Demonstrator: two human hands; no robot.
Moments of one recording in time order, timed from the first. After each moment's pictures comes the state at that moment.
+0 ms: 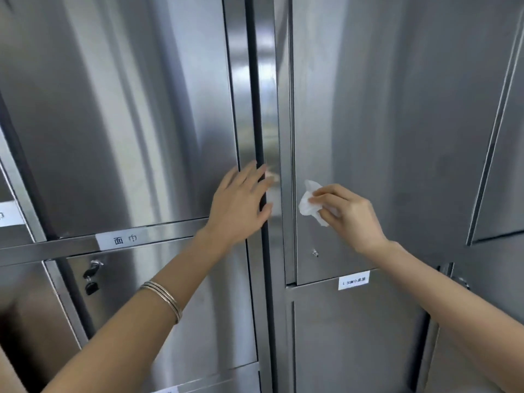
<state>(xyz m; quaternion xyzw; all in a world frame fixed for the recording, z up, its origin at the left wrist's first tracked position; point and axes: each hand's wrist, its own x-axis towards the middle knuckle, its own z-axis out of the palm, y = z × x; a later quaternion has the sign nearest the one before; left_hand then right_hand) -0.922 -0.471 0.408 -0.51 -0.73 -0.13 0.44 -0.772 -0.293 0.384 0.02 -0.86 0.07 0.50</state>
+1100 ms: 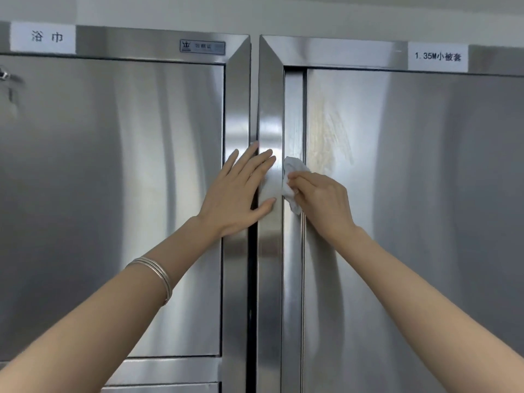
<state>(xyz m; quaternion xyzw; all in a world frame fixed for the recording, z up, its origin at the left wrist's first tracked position) -1.057 -0.362 0.586 -0.46 -0.67 -0.08 0.58 -0.958 -0.194 0.577 0.09 -0.78 -0.08 0.62</state>
